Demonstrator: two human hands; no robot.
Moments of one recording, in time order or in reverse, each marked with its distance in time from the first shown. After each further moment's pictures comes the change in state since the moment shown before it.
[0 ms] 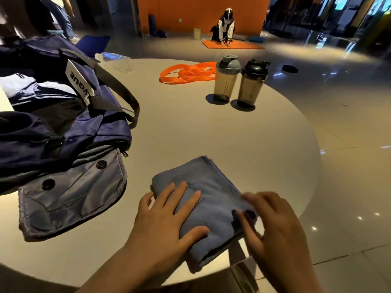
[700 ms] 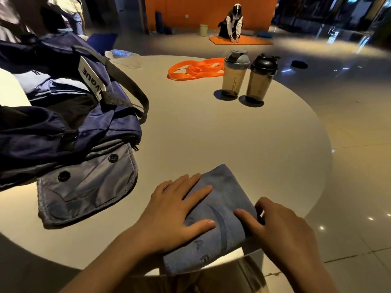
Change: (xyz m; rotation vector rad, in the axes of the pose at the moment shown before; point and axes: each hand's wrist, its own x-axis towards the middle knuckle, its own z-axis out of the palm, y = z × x) left_hand 0.009 -0.016 -0.004 -0.066 -0.045 0.112; right_hand 0.013 -0.010 -0.008 -0.205 -0.547 0.296
